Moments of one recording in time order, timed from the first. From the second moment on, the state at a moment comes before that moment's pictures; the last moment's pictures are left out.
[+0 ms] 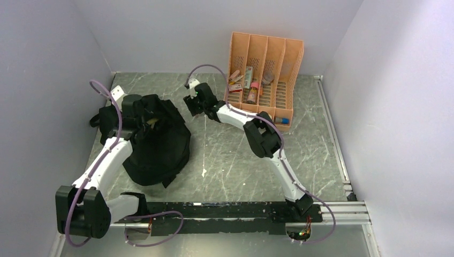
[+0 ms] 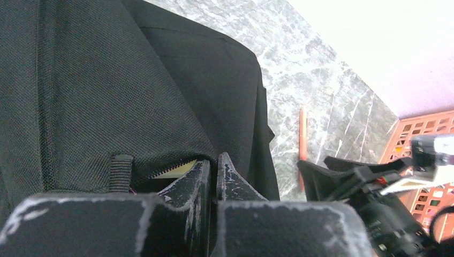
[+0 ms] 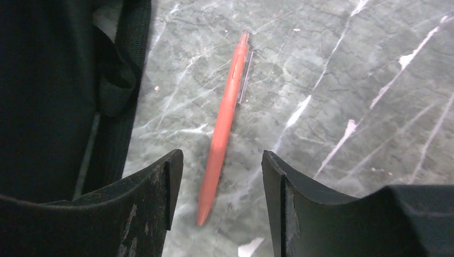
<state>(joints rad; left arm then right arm) -0.14 1.15 0.80 -0.13 -0.46 -0.71 0.72 2.45 1.93 0.01 -0.01 -0.04</state>
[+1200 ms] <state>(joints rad) -0.19 1.28 0.82 -0.04 -0.23 -0.61 0.72 2.14 1.45 0.22 0.05 0.08</state>
